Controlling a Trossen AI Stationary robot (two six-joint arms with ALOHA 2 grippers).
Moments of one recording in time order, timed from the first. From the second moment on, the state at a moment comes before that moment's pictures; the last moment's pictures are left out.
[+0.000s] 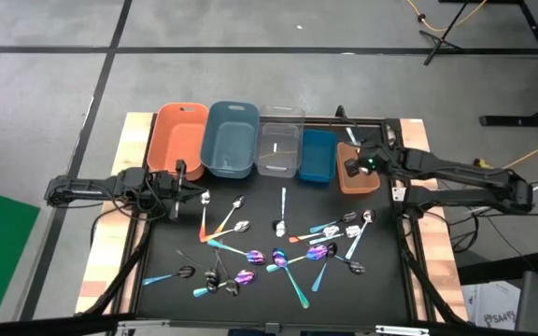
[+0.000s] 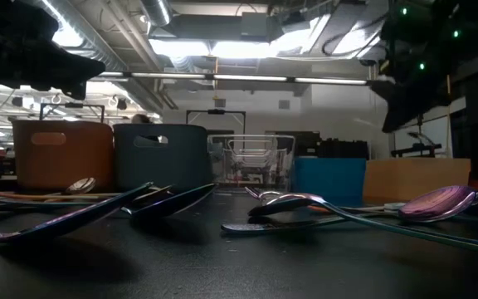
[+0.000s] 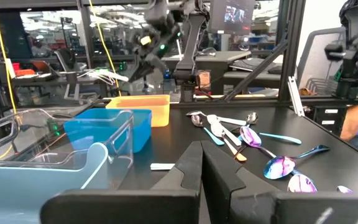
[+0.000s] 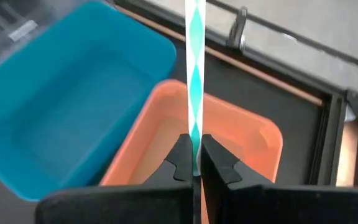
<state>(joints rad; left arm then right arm) 0.00 0.00 0.01 0.02 -0.04 0.01 -0.36 0.88 0.60 -0.67 0.52 0.53</state>
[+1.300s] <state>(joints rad) 0.00 0.00 0.01 0.02 -0.04 0.01 -0.39 0.88 0.33 -0.40 0.45 0.53</state>
